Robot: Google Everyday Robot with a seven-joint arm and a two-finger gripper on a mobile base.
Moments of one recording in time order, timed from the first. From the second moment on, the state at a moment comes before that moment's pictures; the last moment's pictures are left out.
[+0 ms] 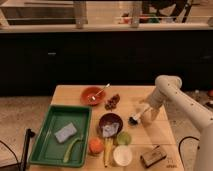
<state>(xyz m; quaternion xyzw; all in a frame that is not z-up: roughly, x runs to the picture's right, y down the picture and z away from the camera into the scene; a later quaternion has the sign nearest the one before) 0.275 0.134 0.895 -0.31 -0.18 -0.17 0.92</state>
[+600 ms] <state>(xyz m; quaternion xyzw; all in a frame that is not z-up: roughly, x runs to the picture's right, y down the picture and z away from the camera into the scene) 0.275 0.142 0.906 -0.32 -0.18 -0.17 0.91</state>
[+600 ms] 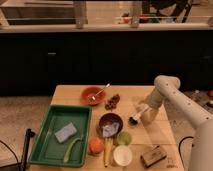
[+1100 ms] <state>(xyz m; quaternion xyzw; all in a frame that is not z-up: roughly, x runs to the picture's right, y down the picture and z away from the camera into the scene) 0.282 0.145 0.909 -0.32 -0.19 -0.16 0.91</state>
